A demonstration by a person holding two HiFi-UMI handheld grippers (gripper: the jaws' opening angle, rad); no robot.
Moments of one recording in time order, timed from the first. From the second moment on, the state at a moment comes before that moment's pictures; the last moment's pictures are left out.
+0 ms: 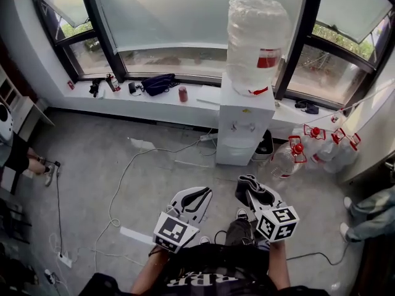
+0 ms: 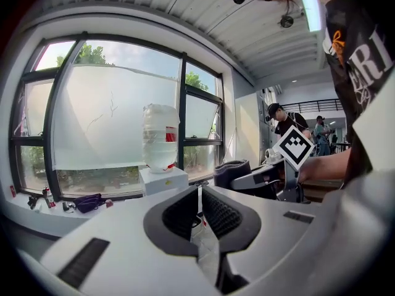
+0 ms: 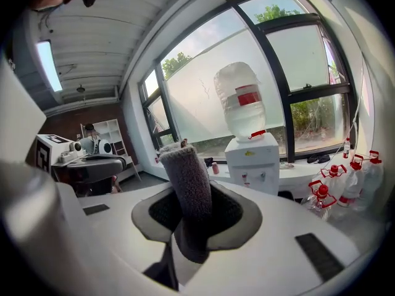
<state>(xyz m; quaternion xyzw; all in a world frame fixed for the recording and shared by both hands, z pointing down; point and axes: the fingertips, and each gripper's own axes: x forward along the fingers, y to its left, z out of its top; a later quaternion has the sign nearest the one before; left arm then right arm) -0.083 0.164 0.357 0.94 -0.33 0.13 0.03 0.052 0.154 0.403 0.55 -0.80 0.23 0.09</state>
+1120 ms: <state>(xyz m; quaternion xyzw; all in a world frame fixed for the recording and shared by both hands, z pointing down) -0.091 0.266 0.336 0.95 -0.31 0.09 0.01 0.063 0.252 0.383 0.57 -0.79 0.20 0.08</state>
